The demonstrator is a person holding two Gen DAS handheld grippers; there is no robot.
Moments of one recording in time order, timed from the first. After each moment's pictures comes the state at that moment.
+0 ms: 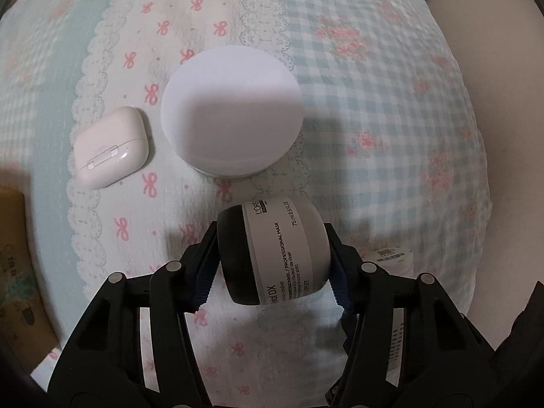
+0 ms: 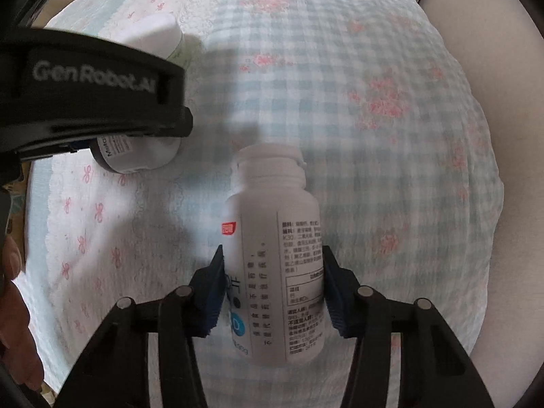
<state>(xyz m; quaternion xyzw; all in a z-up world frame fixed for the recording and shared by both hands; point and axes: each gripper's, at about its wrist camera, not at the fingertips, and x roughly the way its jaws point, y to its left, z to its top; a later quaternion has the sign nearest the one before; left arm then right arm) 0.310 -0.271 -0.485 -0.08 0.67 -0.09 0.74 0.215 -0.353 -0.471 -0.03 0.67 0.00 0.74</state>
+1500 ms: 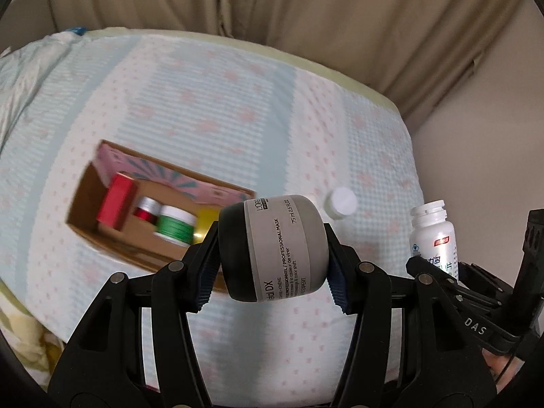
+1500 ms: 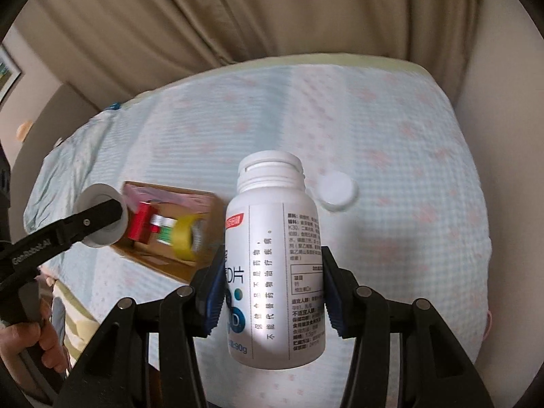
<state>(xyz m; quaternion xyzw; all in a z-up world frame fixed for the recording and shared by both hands) 0.165 0.014 -0.194 -0.16 0.51 -0.02 0.84 0.168 -0.238 -0.207 0.06 0.54 0.15 0.82</state>
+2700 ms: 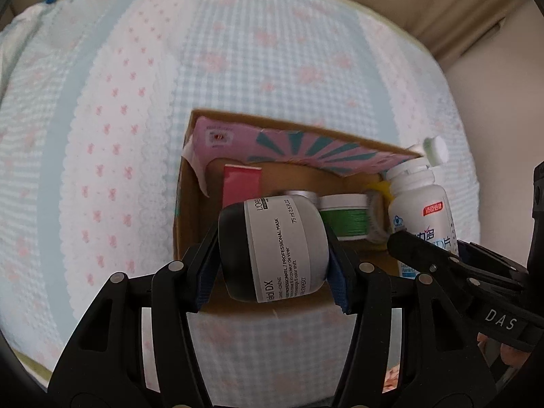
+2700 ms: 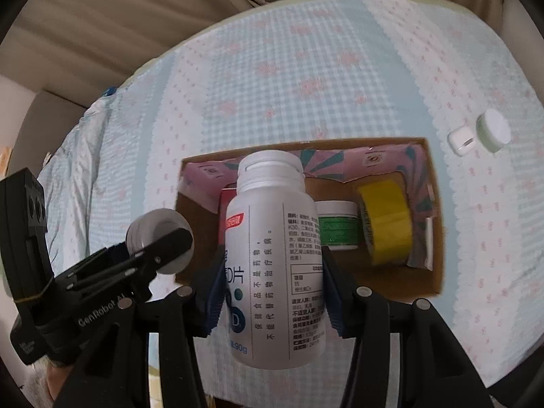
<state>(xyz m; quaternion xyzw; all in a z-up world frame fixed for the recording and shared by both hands) 0.224 0.258 -0.363 -0.10 0.62 -0.11 0.77 0.204 0.059 -0.313 0.15 0.62 0.10 0.76</state>
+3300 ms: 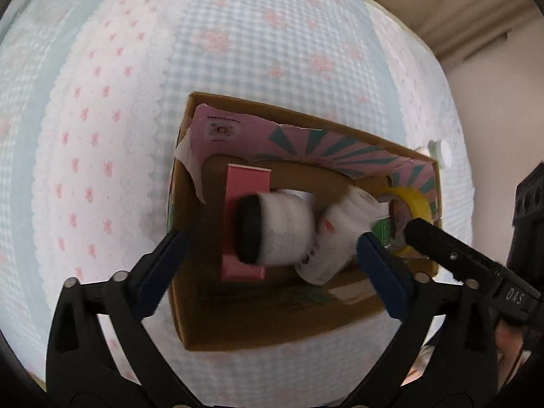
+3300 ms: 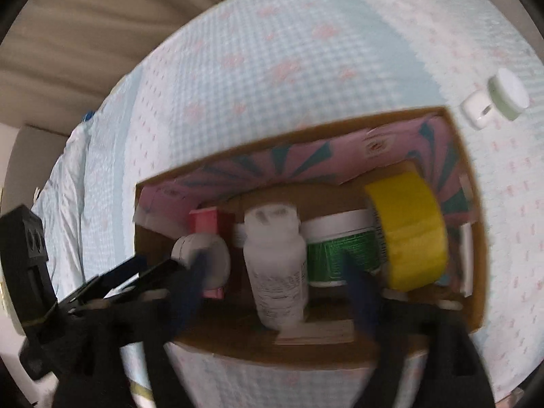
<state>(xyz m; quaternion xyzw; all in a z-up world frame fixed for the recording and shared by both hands) 0.243 0.273 -0.394 -0.14 0.63 -0.12 0.75 0.224 0.039 -0.369 0.21 0.62 0.06 0.76</state>
